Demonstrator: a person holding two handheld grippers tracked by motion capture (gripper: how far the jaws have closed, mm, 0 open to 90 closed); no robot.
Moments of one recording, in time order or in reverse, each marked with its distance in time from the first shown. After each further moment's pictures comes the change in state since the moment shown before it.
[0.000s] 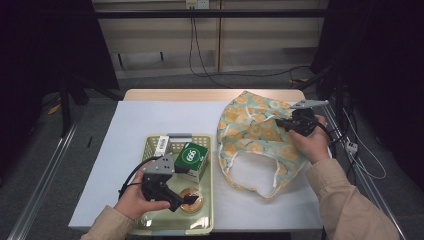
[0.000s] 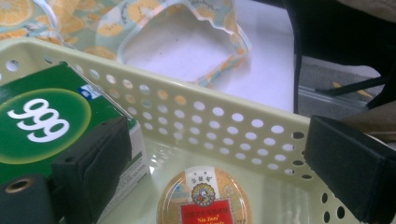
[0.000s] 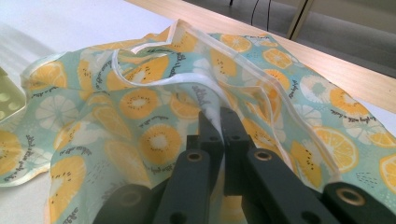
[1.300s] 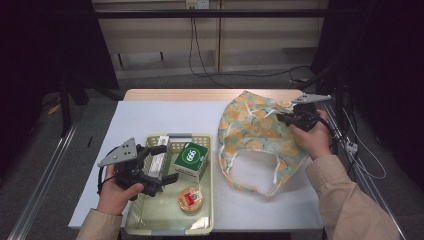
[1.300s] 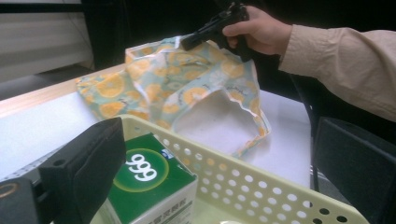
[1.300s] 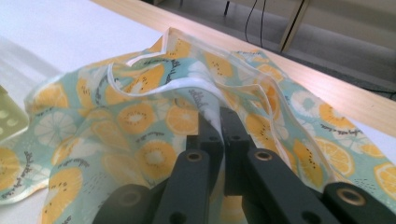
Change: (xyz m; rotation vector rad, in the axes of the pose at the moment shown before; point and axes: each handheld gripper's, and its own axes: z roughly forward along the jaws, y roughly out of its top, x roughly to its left) left arm 0.011 0.002 -0.061 -0.355 0.136 -0.077; right arm -0.001 0.014 -0.006 -0.029 -0.023 -0.012
